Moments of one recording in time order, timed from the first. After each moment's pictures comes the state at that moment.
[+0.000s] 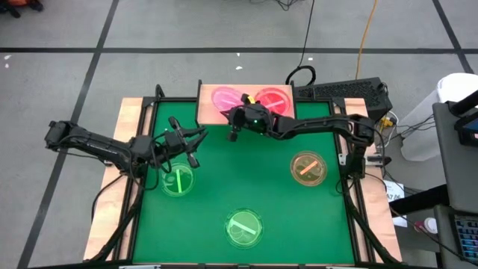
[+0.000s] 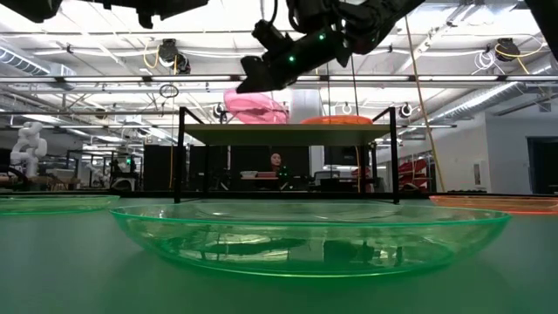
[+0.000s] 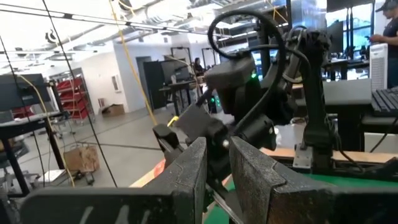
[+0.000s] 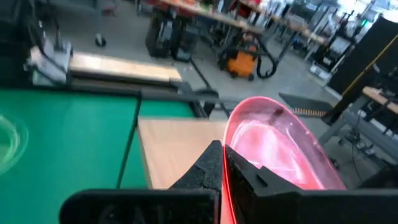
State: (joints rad) left arm -0.17 0.96 0.51 0.69 -0.61 0.29; right arm -0.23 1.85 1.27 0.35 0.26 -0.30
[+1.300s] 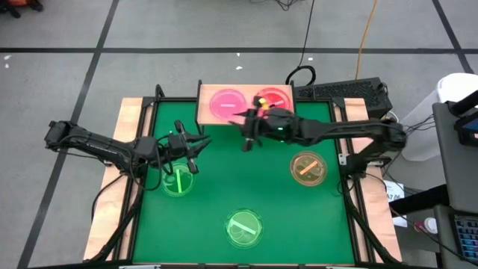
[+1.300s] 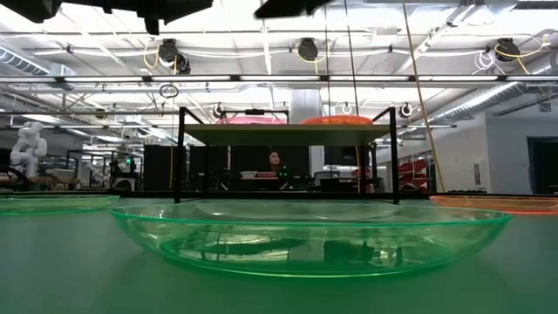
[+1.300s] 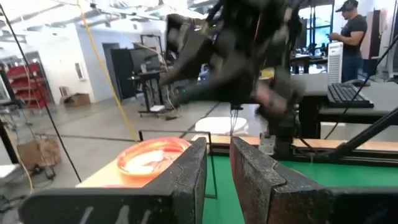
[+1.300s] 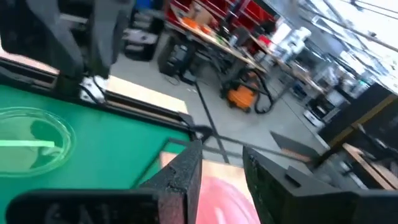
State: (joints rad) left arm -0.17 0.96 0.51 0.60 -0.50 0.18; right arm -0.07 1.54 1.27 0.10 0.33 -0.50
